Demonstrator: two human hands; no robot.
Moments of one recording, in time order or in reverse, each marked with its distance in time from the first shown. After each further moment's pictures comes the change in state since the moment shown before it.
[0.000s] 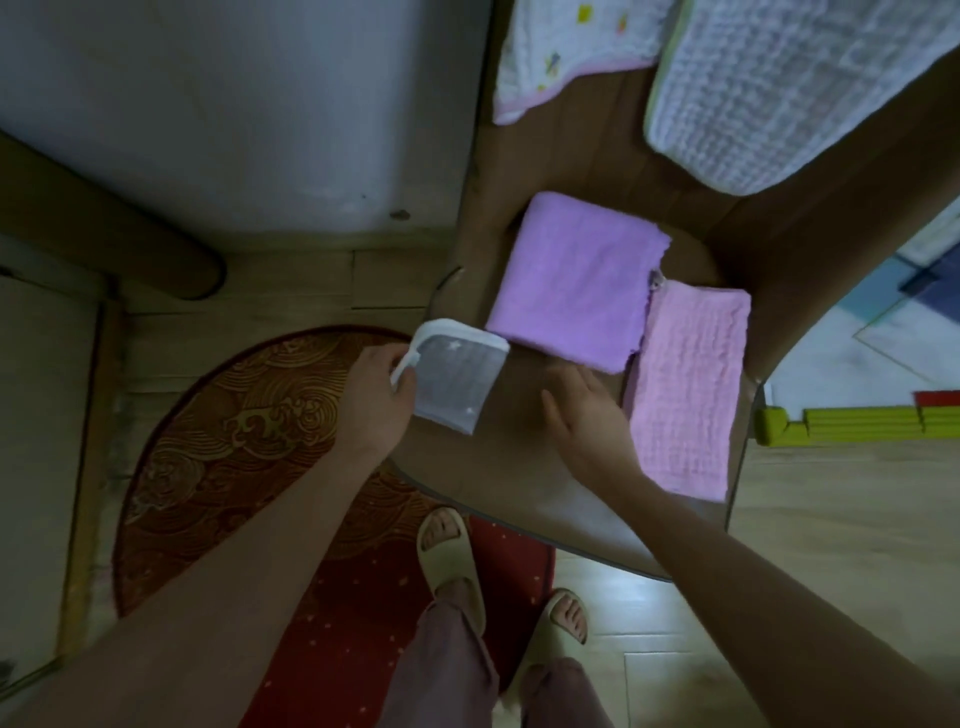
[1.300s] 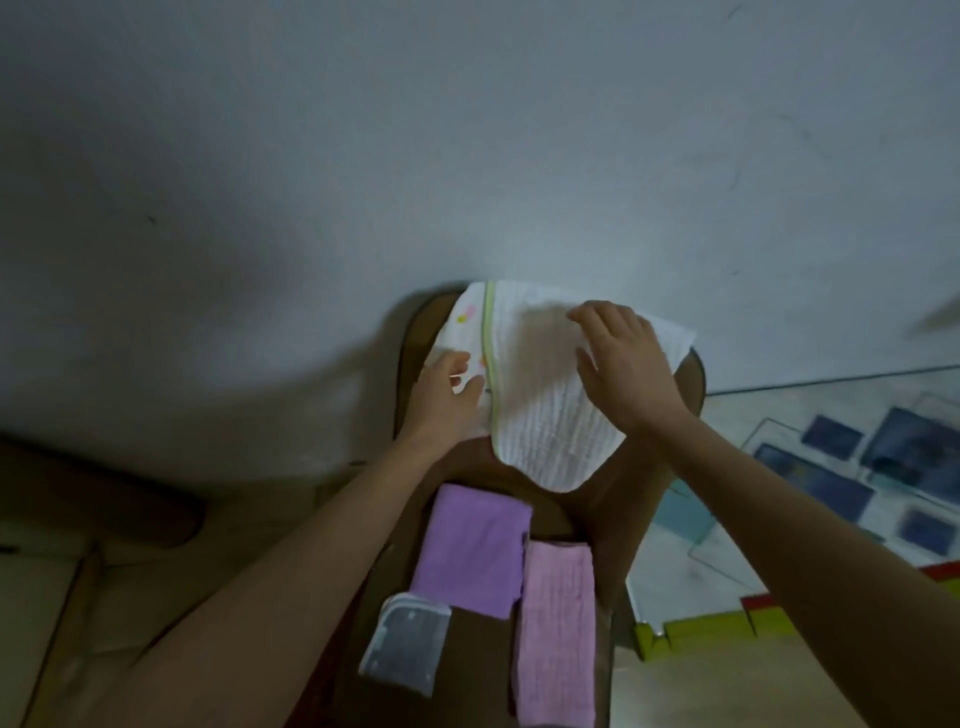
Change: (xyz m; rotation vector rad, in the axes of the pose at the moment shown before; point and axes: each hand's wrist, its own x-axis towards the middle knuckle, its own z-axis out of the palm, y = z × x) left_hand 0.121 0.374 -0.145 -0.366 -0.007 0.198; right_hand 0.169 -0.102 -0.412 -0.428 0.420 -0.327
